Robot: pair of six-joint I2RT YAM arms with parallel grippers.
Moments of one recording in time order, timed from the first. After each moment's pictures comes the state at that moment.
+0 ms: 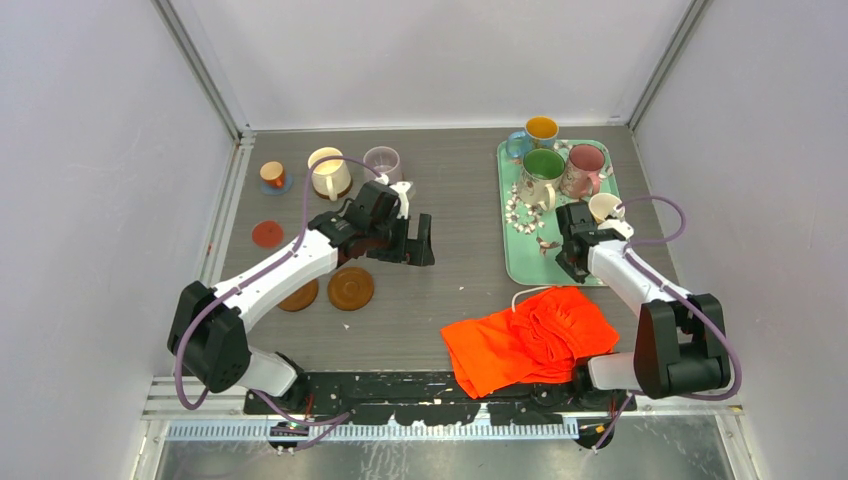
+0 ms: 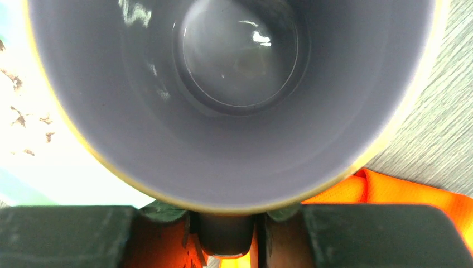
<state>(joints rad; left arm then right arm) -0.66 1.42 1.11 -0.53 0.16 -0.45 0.14 1.34 0.76 -0.61 0.48 1.00</state>
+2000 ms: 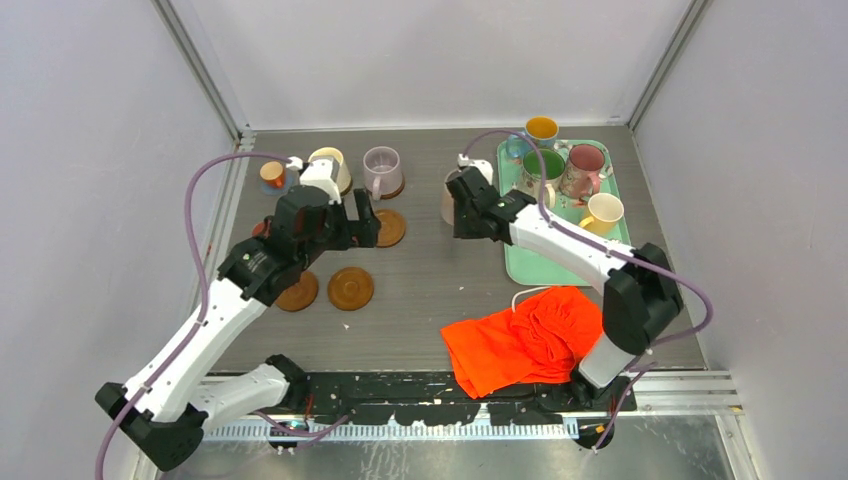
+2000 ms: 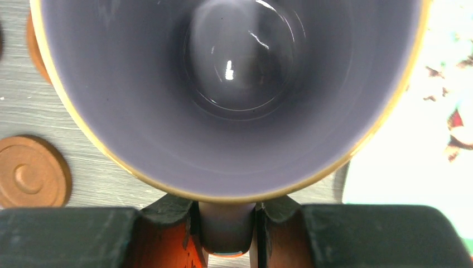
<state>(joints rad) -0.62 1.00 1.14 -0.67 -0.24 -0.45 0.69 1.61 1.28 -0.57 0.30 0.55</state>
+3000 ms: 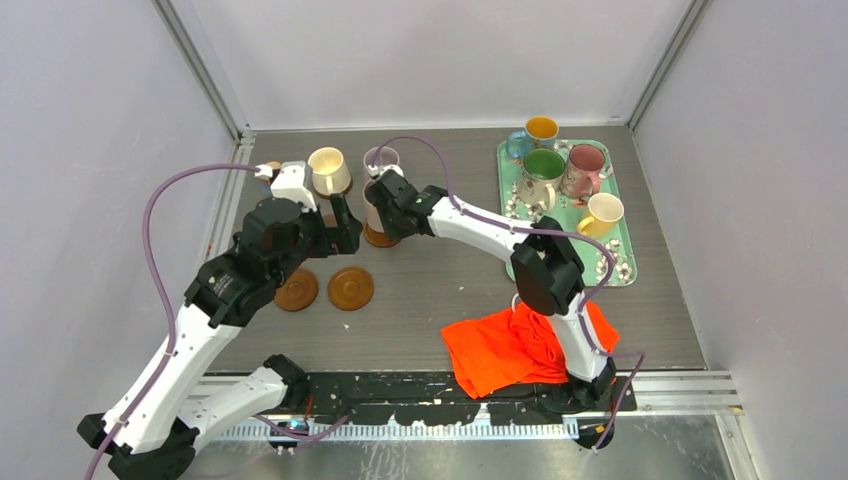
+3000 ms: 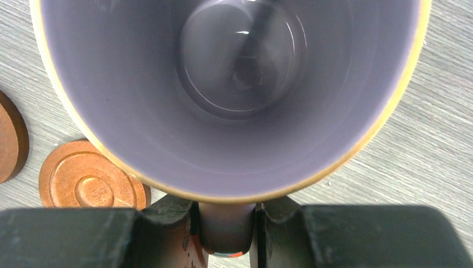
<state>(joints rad) -0.62 0.86 1.19 -0.77 -0.30 -0.44 0.88 2.14 1.81 -0.57 0.20 0.39</state>
